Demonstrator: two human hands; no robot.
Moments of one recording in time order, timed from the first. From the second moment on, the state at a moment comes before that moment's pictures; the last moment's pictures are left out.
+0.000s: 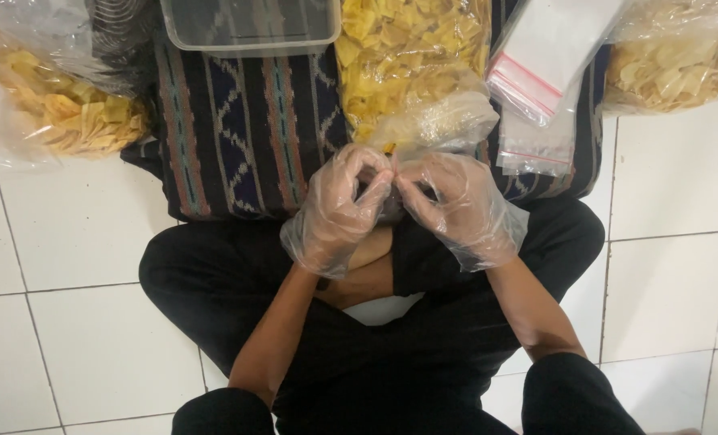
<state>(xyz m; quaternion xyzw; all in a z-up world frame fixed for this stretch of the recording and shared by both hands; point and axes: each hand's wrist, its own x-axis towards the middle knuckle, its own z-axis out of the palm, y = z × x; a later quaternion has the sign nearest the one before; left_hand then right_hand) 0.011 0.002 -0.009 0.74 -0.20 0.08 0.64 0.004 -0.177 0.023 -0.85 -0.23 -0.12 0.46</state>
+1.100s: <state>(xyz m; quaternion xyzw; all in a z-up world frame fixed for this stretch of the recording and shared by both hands) 0.010 0.000 -0.012 0.75 -0.22 0.12 0.62 0.002 -0.188 -0.025 -0.89 -0.28 -0.20 0.30</state>
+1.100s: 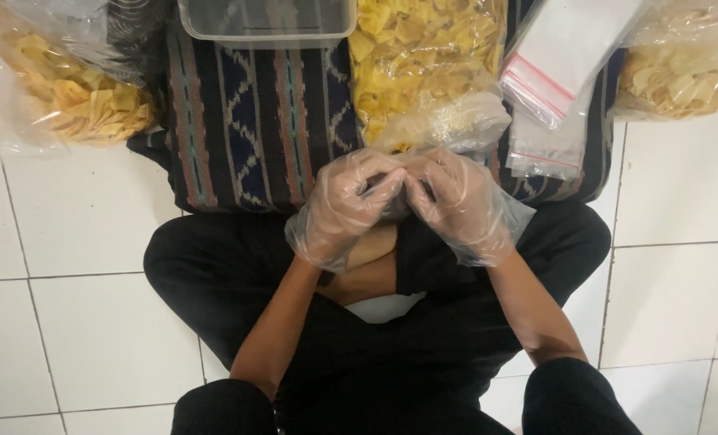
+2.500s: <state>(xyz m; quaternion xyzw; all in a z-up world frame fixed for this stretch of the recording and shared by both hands) 0.004 -0.010 -0.029 0.80 -0.17 0.15 0.56 -0.001 -0.179 -0.021 -0.85 -0.20 -0.22 0.44</state>
